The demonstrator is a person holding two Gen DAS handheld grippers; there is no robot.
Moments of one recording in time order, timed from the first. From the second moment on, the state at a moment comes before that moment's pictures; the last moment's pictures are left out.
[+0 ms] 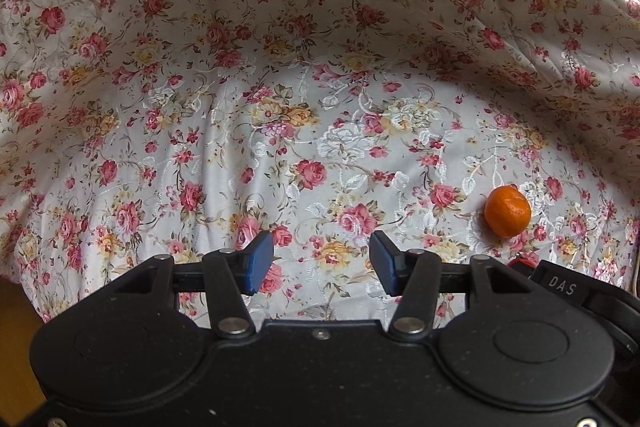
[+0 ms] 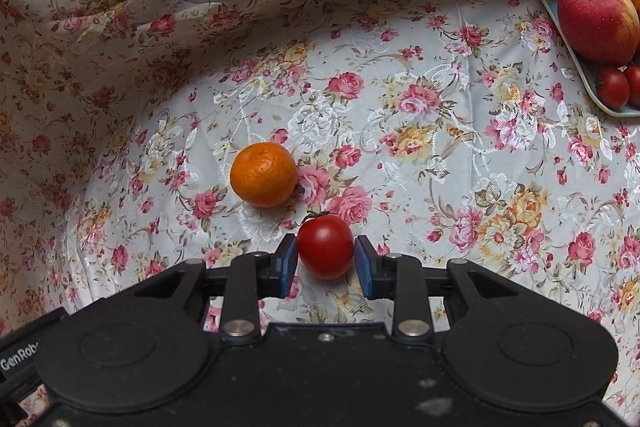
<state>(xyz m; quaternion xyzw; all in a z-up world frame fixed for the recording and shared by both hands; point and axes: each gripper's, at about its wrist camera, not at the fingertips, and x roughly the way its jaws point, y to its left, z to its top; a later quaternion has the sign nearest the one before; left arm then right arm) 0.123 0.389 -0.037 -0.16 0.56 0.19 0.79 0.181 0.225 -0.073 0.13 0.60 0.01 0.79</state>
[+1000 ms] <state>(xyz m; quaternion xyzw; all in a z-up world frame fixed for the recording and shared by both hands) 0.186 0.295 -0.050 -0.12 0.54 0.09 0.83 0.154 0.110 -0.043 0.14 0.65 -0.06 0.75</state>
